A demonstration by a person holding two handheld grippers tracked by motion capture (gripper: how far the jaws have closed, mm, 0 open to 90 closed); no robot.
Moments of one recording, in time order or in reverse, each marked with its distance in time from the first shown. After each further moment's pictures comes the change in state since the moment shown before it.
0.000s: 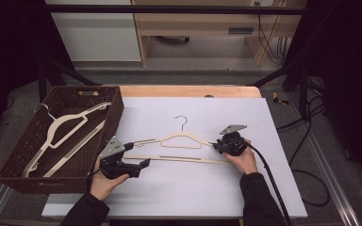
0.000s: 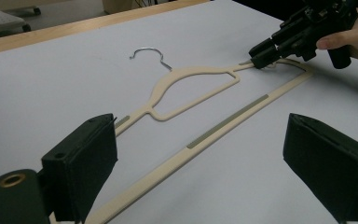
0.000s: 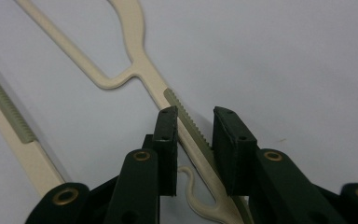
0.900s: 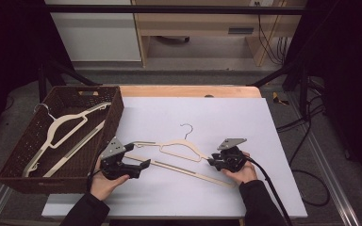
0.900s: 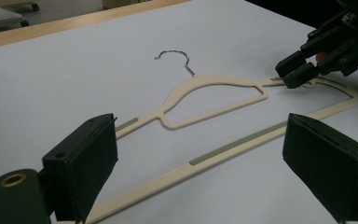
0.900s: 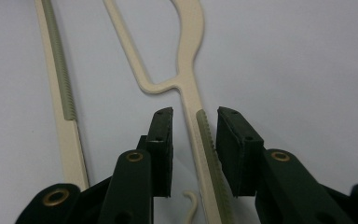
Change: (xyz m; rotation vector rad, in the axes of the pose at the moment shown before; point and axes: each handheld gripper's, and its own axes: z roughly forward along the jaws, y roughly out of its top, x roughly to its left) left arm -0.001 -0.002 0.001 0.013 -0.001 -0.002; right arm 0.041 -0.019 -0.025 0.000 0.143 -0.055
